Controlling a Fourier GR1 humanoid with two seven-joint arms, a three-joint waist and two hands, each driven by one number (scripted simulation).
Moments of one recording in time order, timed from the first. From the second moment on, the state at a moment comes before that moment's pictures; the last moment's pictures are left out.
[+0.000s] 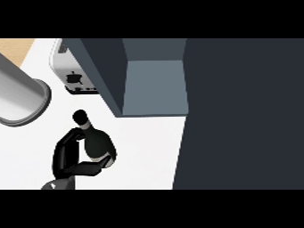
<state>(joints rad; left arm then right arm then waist) -0.10 0.07 0.04 -0.94 0.16 0.01 -0.84 -0.62 -0.28 -0.03 -2.46 -0.14 -0.17 1.02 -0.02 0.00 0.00</state>
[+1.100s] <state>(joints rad) -0.24 0.00 -0.33 -1.55 0.20 0.27 -0.27 -0.59 -0.27 -0.05 -2.46 -0.16 -0.15 1.01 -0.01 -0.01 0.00</state>
